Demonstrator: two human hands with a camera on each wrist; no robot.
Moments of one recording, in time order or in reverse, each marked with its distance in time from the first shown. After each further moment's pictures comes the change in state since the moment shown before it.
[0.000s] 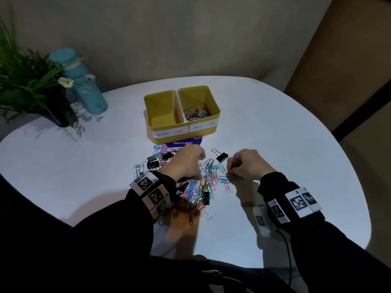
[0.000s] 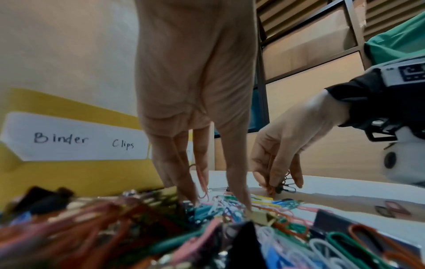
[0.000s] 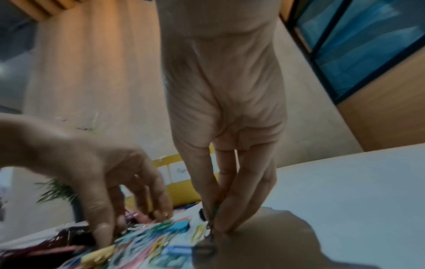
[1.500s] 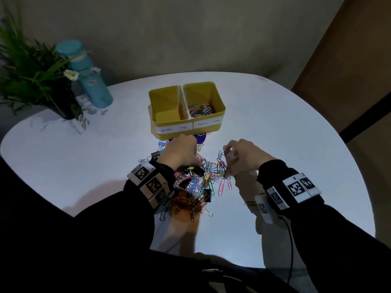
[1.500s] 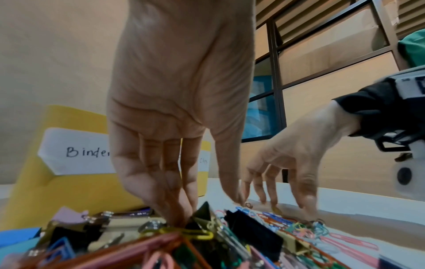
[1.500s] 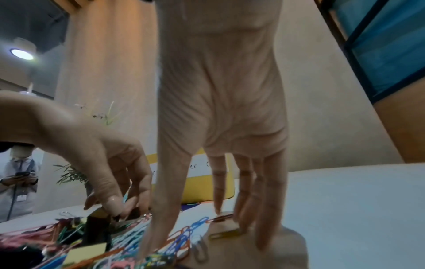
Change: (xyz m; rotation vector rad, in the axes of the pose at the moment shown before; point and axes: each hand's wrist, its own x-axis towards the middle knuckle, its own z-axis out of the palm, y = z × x) left_hand 0.002 -0.010 -0.018 0.010 0.021 -0.196; right_hand 0.025 -0.008 -0.009 -0.211 -0.147 -0.076
